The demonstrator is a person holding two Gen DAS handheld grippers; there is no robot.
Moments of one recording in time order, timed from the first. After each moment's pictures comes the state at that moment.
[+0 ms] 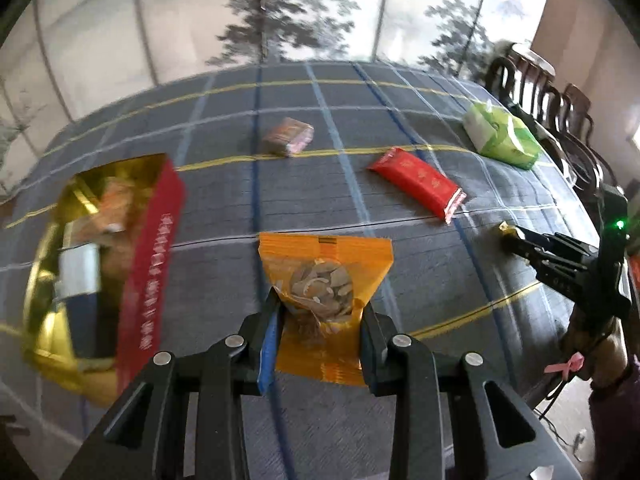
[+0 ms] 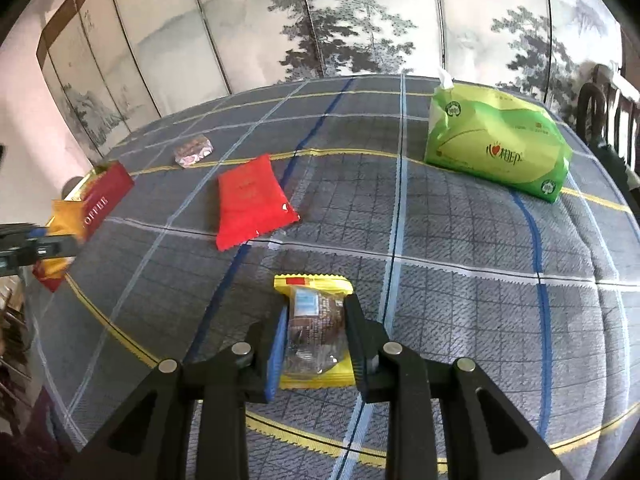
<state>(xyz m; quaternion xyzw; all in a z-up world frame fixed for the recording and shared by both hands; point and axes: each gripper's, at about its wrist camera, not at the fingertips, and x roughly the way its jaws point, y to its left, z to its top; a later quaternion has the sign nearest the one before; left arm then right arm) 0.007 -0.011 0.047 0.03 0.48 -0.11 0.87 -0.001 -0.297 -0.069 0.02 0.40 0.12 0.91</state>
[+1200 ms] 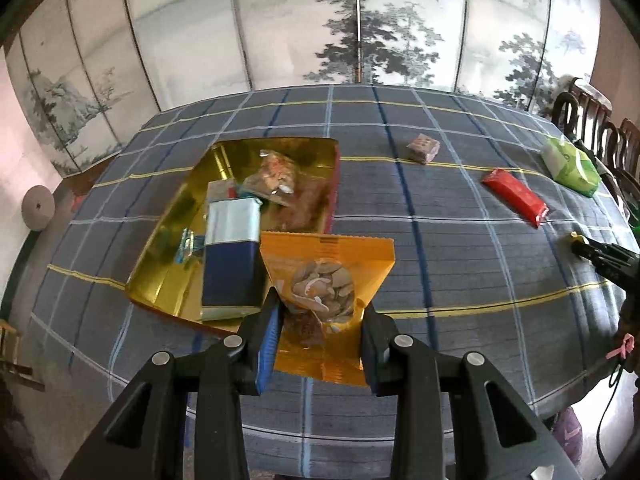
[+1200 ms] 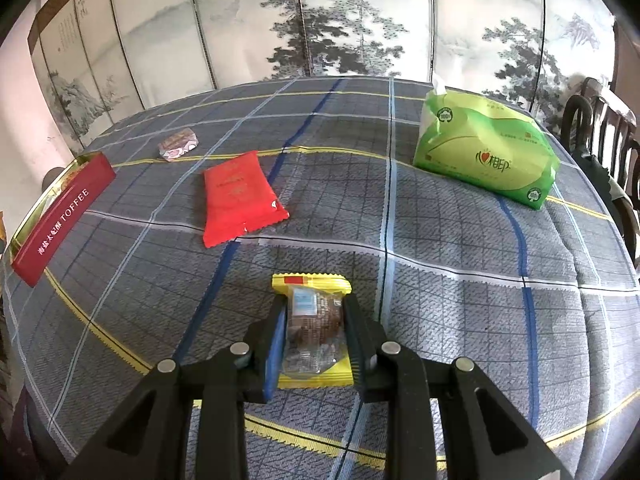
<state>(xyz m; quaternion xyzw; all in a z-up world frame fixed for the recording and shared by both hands) -0.040 0.095 0.056 0.03 0.44 0.01 0.90 -0.002 -0.290 -0.070 -0.01 0.40 0.08 0.91</state>
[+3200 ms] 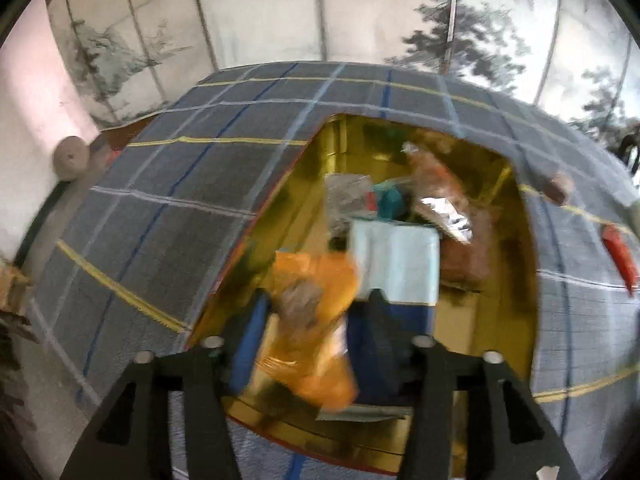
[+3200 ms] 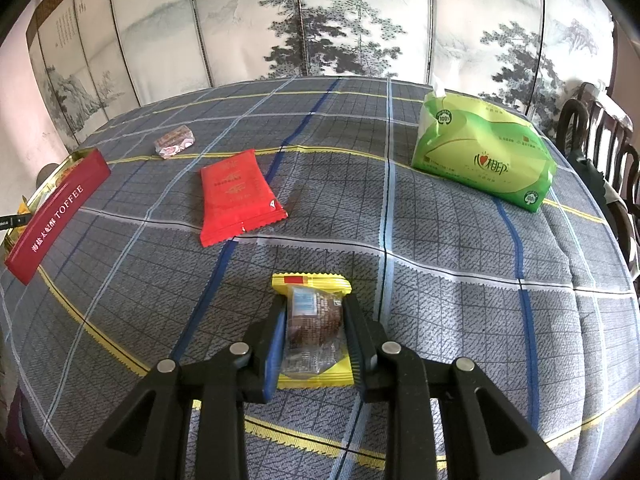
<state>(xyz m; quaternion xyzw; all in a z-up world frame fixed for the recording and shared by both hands) 0.037 0.209 0.012 -0.03 0.46 0.08 0.88 -0.003 -0.291 -0.069 -0.01 0.41 0.08 0.91</state>
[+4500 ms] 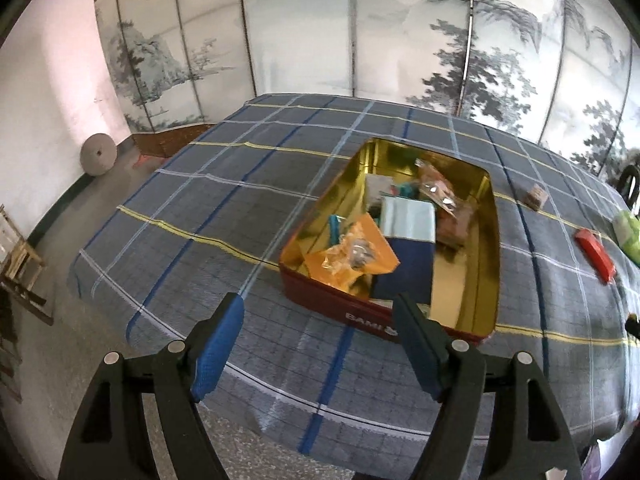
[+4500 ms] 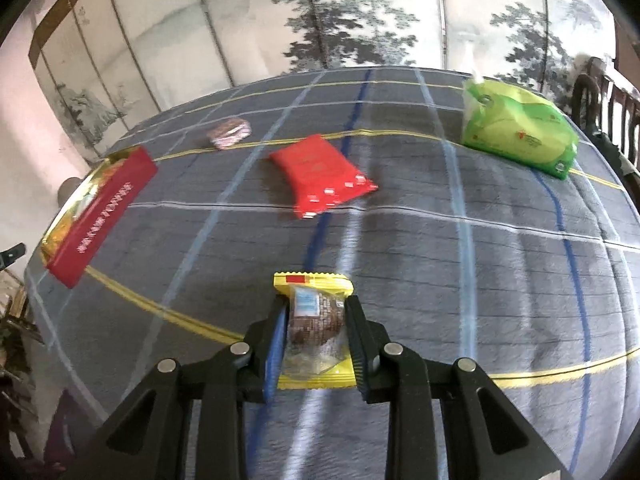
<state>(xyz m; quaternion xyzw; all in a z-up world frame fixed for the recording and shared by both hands) -0.073 0.211 0.046 -0.04 0.40 0.14 0.90 -0.041 -0.239 -0.058 0.04 0.42 0.12 0.90</state>
